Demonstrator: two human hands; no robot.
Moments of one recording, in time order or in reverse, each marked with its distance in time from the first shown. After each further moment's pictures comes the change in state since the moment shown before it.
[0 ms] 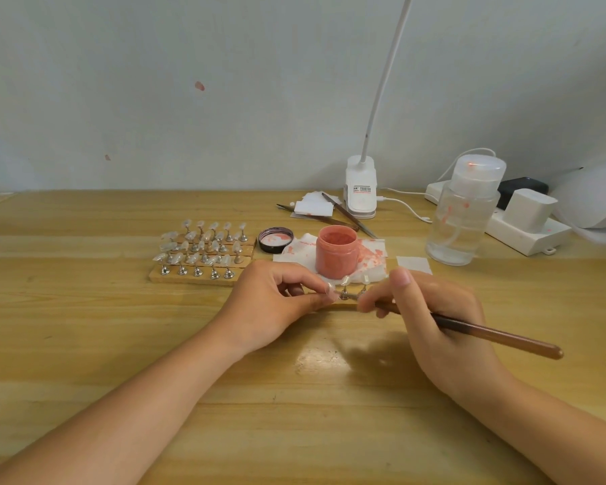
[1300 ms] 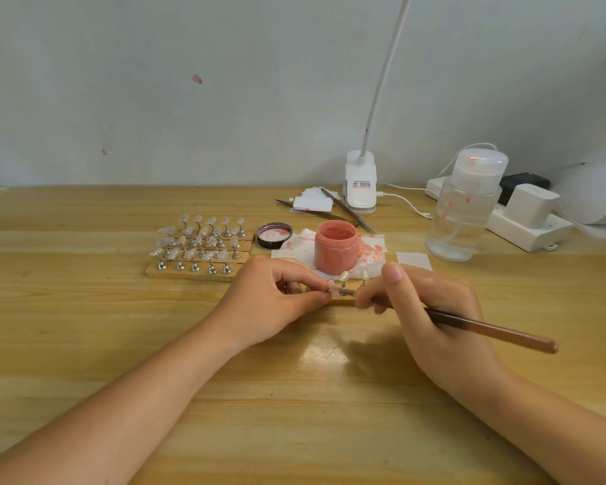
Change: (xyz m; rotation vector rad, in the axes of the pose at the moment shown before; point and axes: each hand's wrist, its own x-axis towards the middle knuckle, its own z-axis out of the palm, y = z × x) left_hand 0.000 0.002 -0.003 0.082 -0.047 0.003; right_hand 0.001 0.002 0.000 -0.029 -0.014 0.000
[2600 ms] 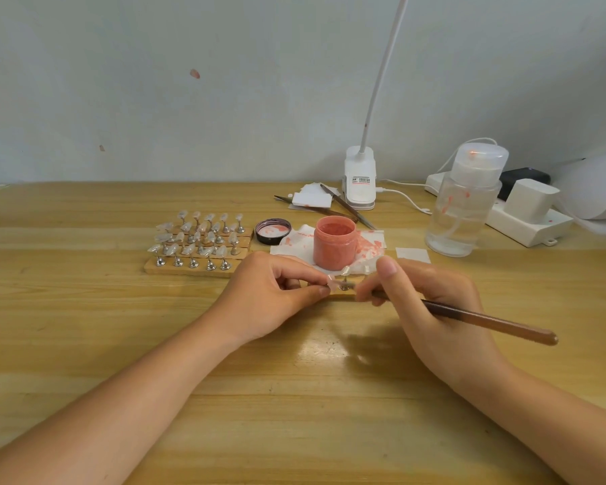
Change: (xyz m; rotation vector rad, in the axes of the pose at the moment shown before) left_hand 0.001 -0.001 0.000 0.032 -0.015 0.017; right_hand 0.002 -0.004 -0.002 -0.018 -0.014 0.084
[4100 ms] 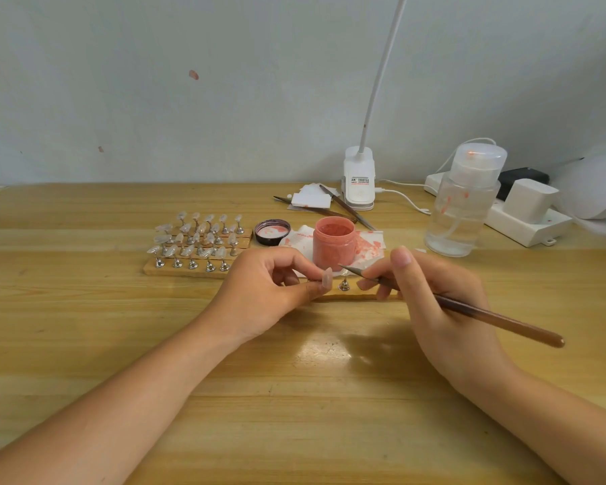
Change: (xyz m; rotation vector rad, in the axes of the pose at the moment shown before) left_hand -0.003 0.005 0.002 -0.145 0.112 0.013; right_hand 0.000 0.000 -0.001 0.062 0.069 -0.002
